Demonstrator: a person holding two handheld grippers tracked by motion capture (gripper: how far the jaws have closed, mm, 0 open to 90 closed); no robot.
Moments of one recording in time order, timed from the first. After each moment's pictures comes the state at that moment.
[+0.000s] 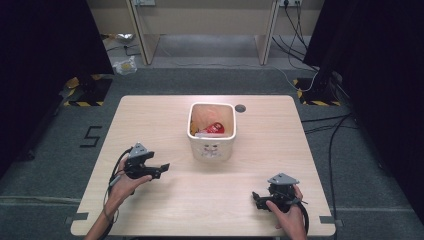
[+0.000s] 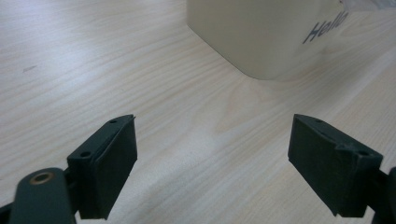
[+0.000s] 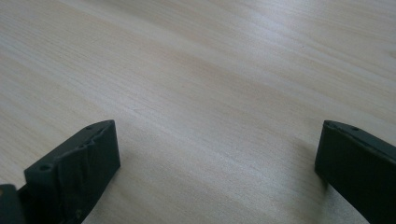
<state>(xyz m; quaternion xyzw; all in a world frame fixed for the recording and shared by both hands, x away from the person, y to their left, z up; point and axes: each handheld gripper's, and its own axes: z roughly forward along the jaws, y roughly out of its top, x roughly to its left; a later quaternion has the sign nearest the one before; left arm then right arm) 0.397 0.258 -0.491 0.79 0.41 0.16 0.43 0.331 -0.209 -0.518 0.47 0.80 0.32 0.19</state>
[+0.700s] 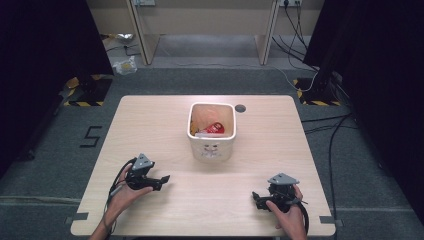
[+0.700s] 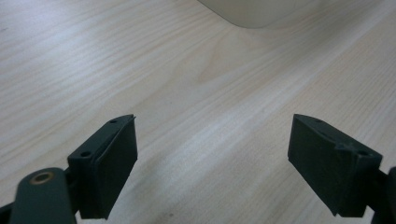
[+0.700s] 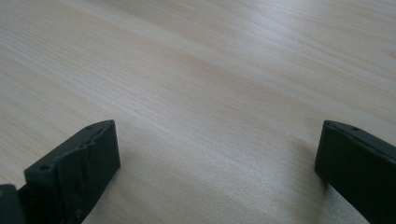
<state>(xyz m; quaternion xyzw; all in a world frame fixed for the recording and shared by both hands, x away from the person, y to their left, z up) 0.374 0.253 -0.509 0.82 0.39 0.16 0.39 0.331 -0.209 -0.518 0.47 0.80 0.32 0.19</state>
